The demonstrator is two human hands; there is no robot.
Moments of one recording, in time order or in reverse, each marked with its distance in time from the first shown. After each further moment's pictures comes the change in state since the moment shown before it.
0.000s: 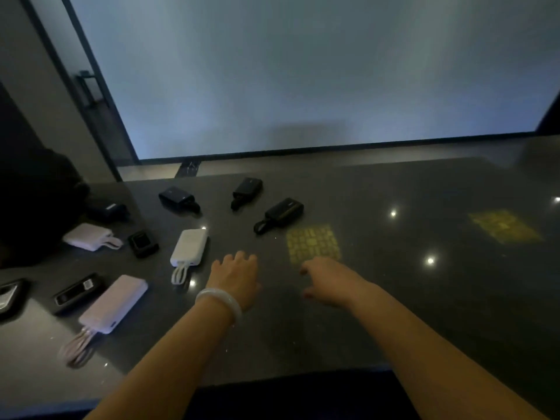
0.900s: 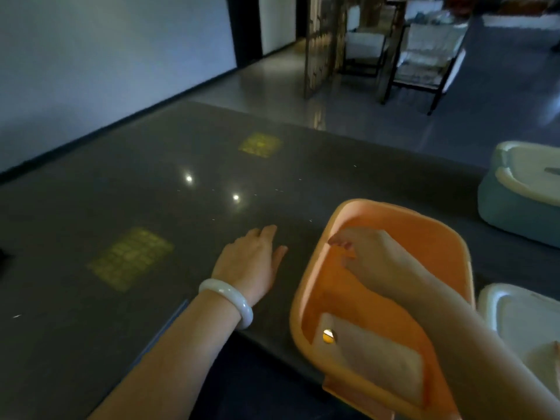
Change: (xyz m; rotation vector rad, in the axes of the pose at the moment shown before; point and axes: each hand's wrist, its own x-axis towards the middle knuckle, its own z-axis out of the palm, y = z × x) left_hand -0.103 0.363 -0.005 -0.268 0.033 0.988; right_hand -0.398 0.171 0.065 0.358 0.555 0.920
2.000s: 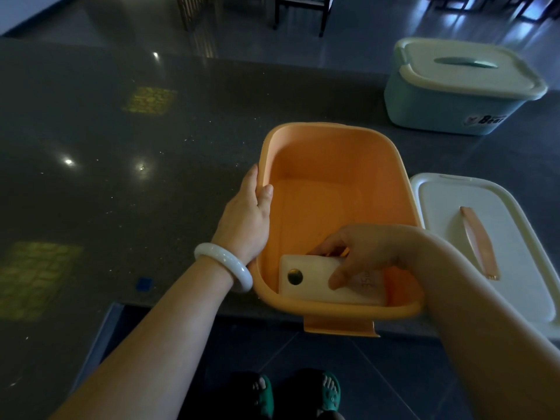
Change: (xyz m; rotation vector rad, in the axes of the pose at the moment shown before) left_hand 0.030 0.038 0.067 -0.594 -0.204 0.124; right_hand -0.056 0.049 0.039 0.267 -0.691 0.392
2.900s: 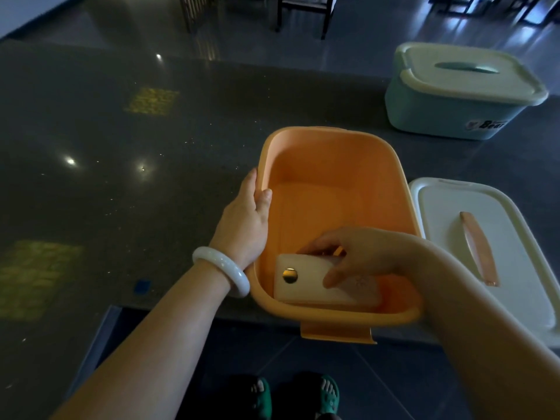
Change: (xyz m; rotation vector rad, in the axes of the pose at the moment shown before) left_hand -0.002 0.003 -0.001 0.020 -0.005 -0.030; right_hand 0.001 0.003 0.003 0.002 0.109 -0.113
